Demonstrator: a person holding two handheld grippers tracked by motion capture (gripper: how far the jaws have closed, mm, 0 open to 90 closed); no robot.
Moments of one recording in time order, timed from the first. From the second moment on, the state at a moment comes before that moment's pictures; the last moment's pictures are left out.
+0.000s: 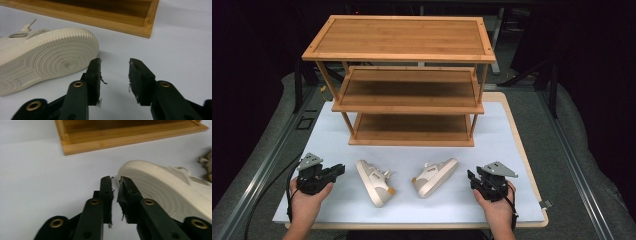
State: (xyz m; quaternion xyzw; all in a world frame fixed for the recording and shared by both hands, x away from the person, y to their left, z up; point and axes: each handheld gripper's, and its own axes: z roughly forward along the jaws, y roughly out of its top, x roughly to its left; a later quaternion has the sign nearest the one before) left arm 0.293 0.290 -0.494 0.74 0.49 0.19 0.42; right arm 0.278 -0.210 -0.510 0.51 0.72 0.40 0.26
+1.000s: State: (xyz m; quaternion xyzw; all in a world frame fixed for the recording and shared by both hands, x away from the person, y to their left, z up) left arm 0.264 0.253 -0.490 0.78 0.43 0.18 0.41; right arm 0.277 -0.208 -0.510 0.51 0.72 0.40 0.25
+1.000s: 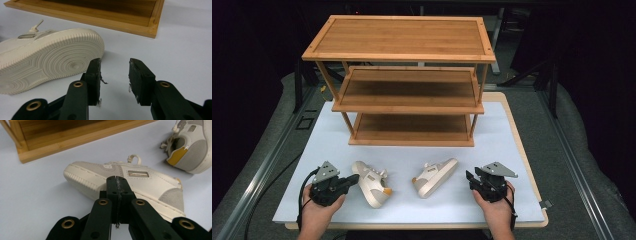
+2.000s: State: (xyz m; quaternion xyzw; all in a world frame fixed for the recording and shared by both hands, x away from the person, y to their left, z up) left arm 0.274 0.272 -0.526 0.77 0.50 0.12 0.38; right arm 0.277 -0.200 -0.505 0.50 0.72 0.42 0.23
